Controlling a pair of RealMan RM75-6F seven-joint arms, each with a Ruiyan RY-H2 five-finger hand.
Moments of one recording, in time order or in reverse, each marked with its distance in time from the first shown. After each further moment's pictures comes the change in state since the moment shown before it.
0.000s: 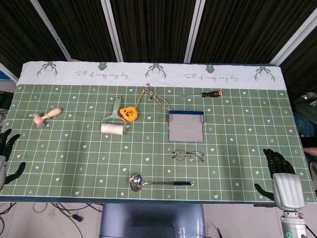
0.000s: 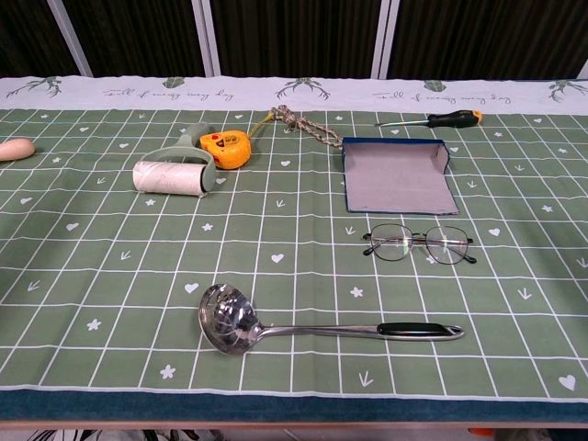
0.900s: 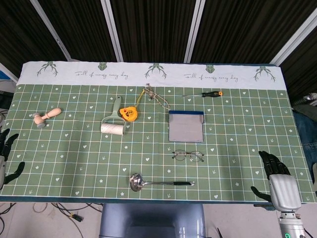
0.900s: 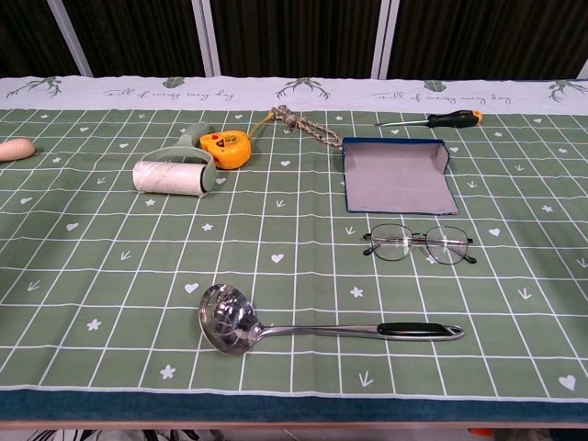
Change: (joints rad) left arm 0.005 -0.007 -0.003 -0.004 -0.005 0.011 0.006; right arm 0.007 0.018 -0.019 -0.023 -0.003 -0.039 0.052
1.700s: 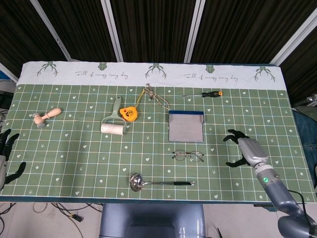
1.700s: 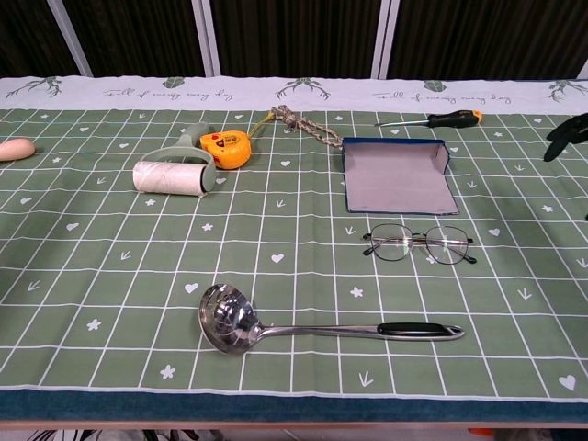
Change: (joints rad) left arm -0.004 0.007 -0.001 -0.016 -0.017 -0.020 0.002; right arm 0.478 0.088 0.174 0.028 0.457 -0.718 0.172
